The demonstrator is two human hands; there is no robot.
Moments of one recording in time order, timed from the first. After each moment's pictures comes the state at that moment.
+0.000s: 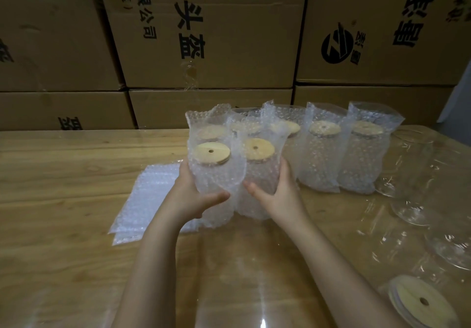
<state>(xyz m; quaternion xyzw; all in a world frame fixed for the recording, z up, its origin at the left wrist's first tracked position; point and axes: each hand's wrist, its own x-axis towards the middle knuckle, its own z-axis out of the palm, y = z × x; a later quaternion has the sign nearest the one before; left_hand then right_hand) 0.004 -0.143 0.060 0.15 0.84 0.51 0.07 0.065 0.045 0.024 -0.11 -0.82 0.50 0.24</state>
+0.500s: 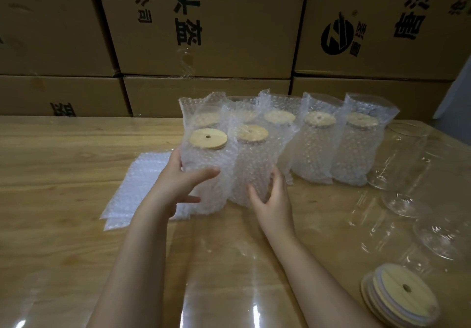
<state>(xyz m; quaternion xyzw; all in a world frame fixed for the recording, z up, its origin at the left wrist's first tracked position) 0.006 -0.143 0.063 0.11 0.74 0.65 0.12 0.073 0.035 -0.018 -0.14 -0.79 0.51 0.30</state>
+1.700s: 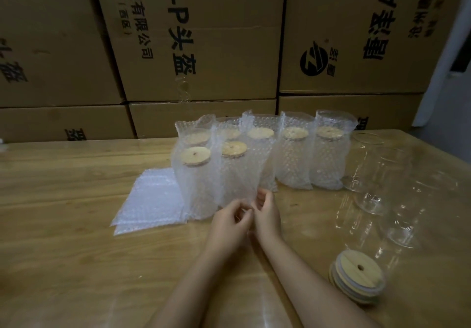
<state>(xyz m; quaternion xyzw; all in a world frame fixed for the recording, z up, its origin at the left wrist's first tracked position) 0.087 -0.065 0.007 0.25 0.82 0.52 -0.01 0.093 0.040 -0.011 -0.22 -0.73 0.60 0.24</state>
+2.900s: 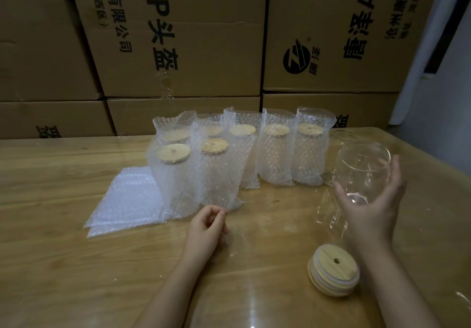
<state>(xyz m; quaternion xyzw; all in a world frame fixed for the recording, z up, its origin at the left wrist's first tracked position) 0.091 -0.071 -0.018 0.18 0.73 0.66 0.04 0.215 0.188 0.029 -0.17 -0.72 0.31 0.60</state>
